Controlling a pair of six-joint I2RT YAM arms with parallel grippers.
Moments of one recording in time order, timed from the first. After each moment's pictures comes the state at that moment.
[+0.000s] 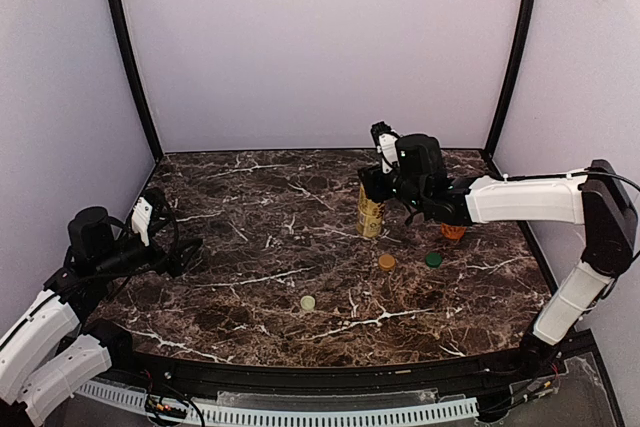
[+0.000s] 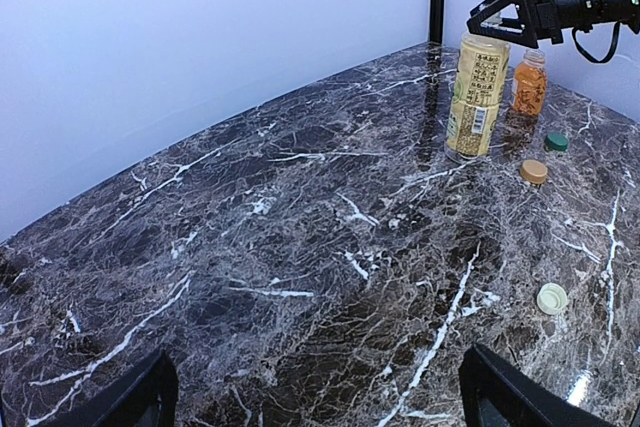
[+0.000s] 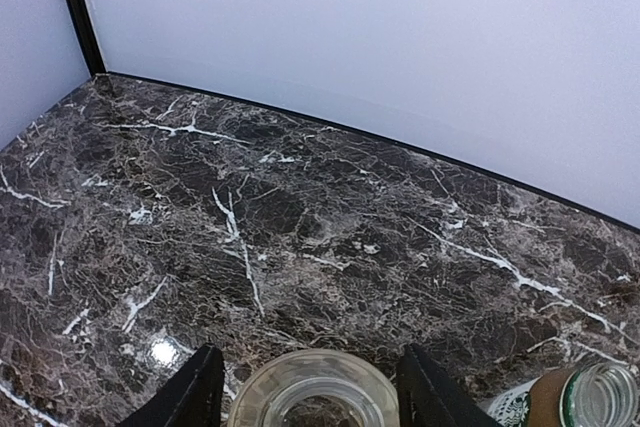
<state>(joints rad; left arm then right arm) -0.25 0.49 0.32 -0.12 0.38 0.18 0.76 1.62 1.05 0.19 0.31 0.10</state>
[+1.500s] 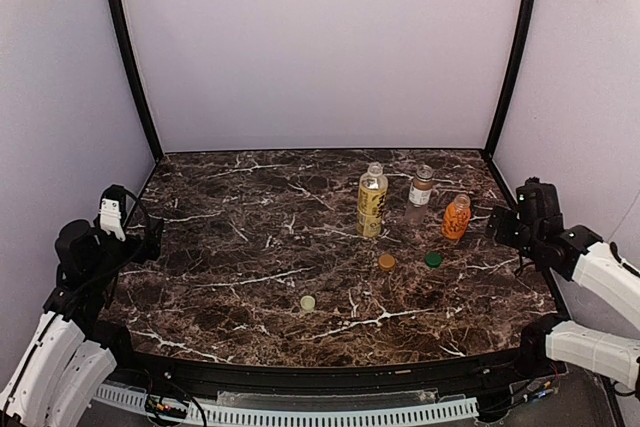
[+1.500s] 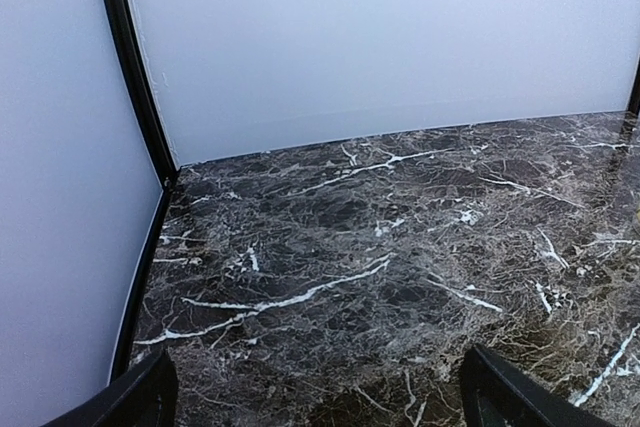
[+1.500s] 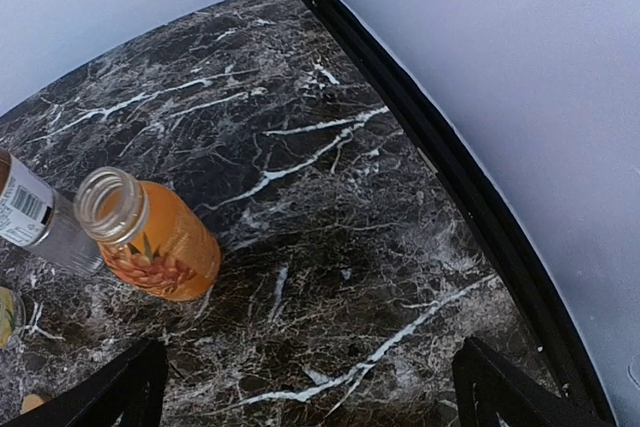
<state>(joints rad) -0.05 0.33 0.23 -0.09 0.06 0.08 0.31 0.78 0.53 -0.45 0.49 0.49</state>
